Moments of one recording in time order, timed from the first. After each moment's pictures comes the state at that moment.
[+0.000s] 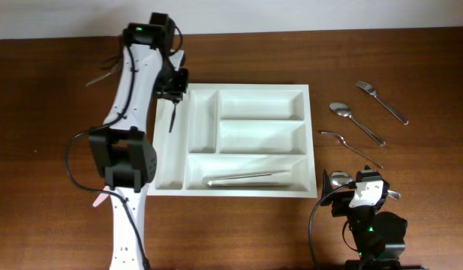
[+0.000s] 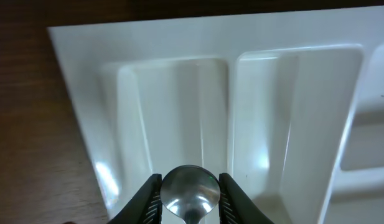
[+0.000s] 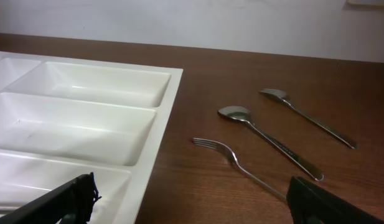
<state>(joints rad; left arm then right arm) -0.16 2.49 2.48 -1.50 0.08 -0.06 -0.04 0.10 0.08 -0.17 -0.11 0.00</state>
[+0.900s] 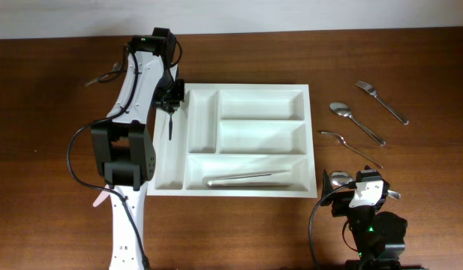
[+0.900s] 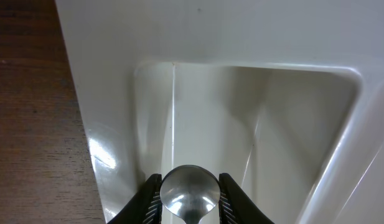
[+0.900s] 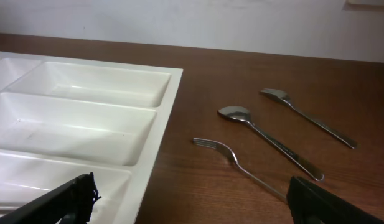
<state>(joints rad) -0.14 2.51 2.34 -1.41 0.00 -0.16 -0.04 0.10 0.08 -0.17 -0.11 0.00</state>
